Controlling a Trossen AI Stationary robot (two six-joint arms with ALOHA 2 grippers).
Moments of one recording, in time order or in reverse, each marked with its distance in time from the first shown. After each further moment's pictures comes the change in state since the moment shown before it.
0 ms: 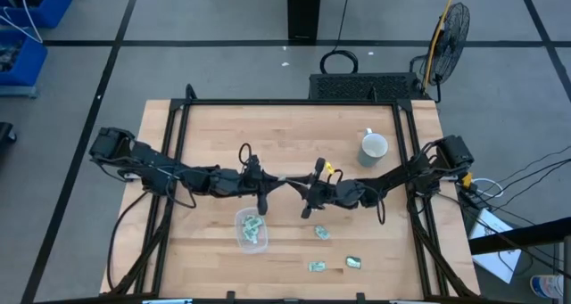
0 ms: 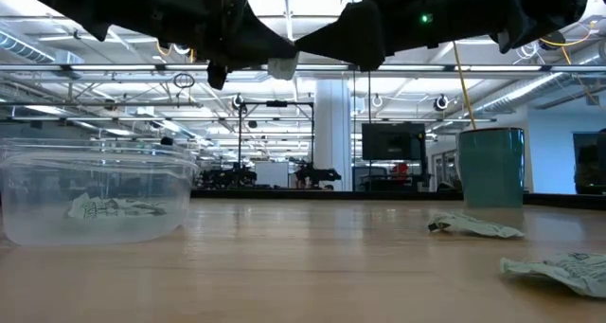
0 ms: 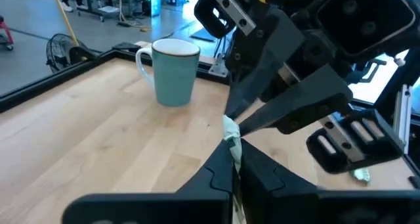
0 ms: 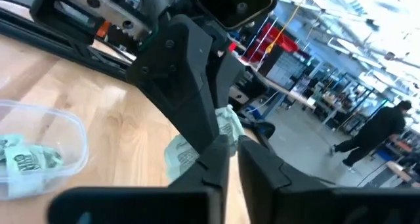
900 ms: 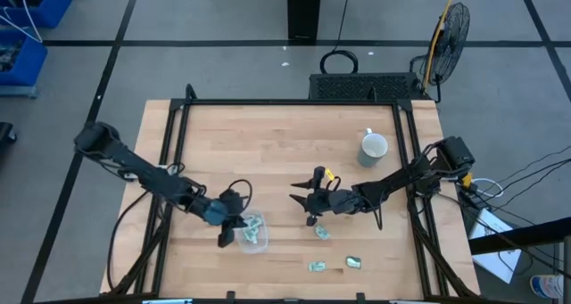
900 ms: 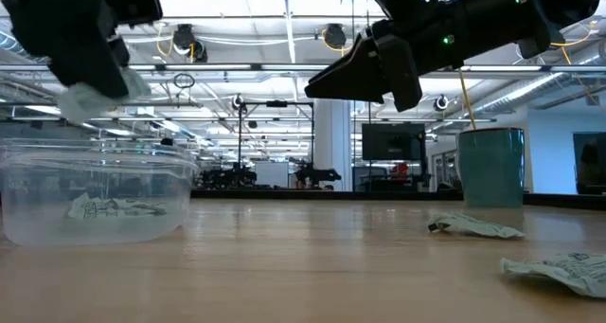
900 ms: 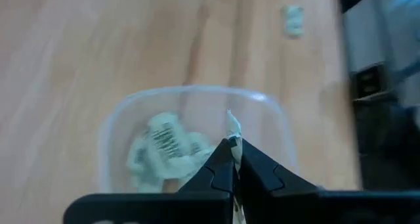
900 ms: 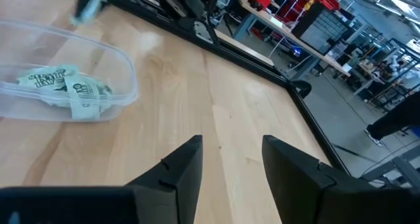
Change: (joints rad) left arm -0.276 -0.205 0.002 -0.780 0.245 -0.458; right arm 0.043 0.000 0.000 -0.257 0.006 0.135
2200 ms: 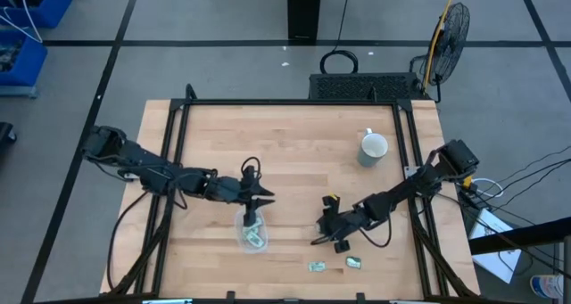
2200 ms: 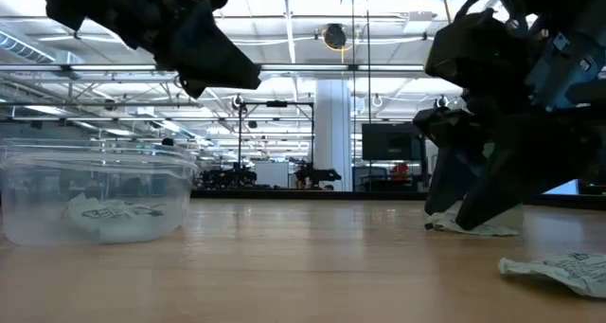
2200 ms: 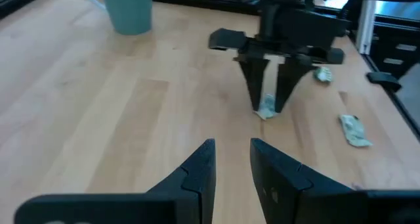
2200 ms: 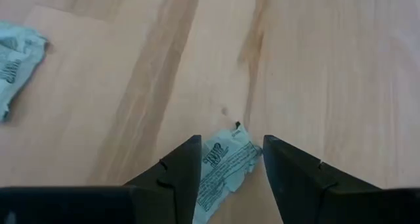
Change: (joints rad) left arm 0.220 0.114 0.000 0.425 -0.106 0.444; right arm 0.162 -0.008 -0.001 -0.626 -0.365 0.505
